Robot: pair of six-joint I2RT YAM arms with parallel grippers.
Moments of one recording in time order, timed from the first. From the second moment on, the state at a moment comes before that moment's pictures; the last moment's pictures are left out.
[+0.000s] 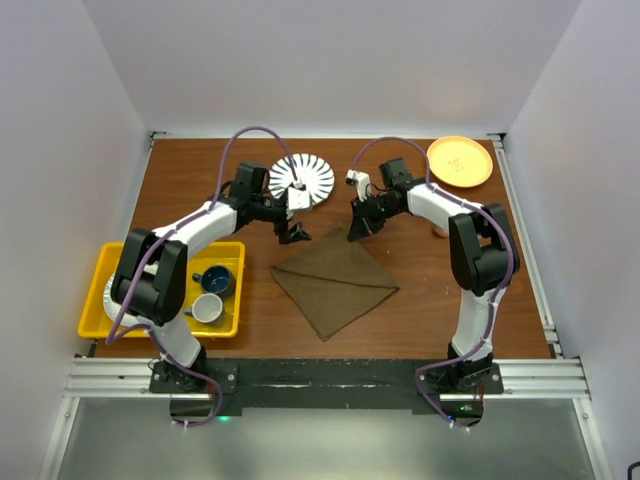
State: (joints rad) left arm -0.35 1.73 1.14 -0.18 0.90 0.80; right arm 0.32 2.00 1.38 -0.53 -0.72 -0.24
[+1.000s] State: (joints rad) left arm -0.47 1.66 0.80 0.35 0.85 1.05; right arm 0.49 1.74 1.22 -0.42 -0.59 -0.46
